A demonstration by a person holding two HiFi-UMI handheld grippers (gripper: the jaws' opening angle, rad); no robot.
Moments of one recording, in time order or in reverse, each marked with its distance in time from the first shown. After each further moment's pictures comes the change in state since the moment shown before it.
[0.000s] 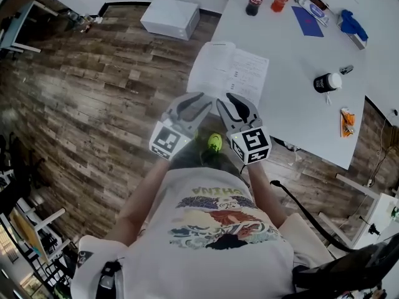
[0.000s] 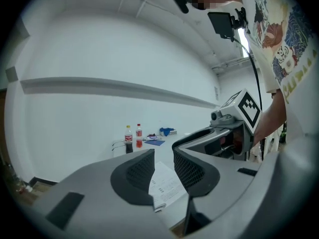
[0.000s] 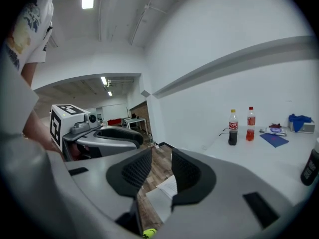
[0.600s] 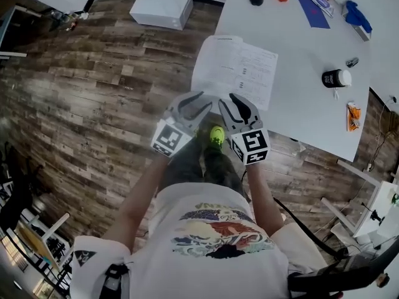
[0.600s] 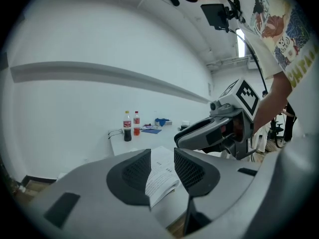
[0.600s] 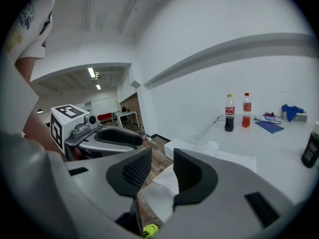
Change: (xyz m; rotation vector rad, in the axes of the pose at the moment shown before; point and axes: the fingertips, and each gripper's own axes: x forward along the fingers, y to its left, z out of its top) left arm 0.005 0.056 -0.078 0.004 0.066 -0.113; right arm 0.067 -0.002 -0.047 0.043 0.090 -0.109
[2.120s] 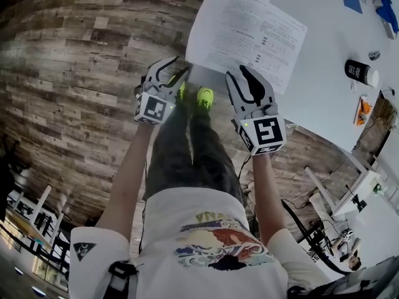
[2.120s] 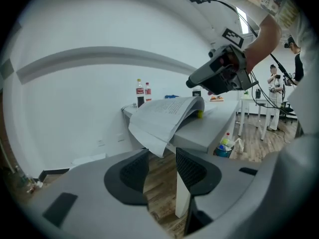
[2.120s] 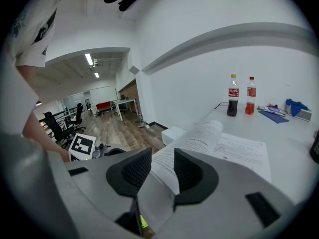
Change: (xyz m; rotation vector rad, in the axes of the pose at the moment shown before) left arm 0.022 0.070 -0.234 0.061 0.171 0.131; right arm 0.075 -0.029 -0.089 -0.032 0.131 -0.014
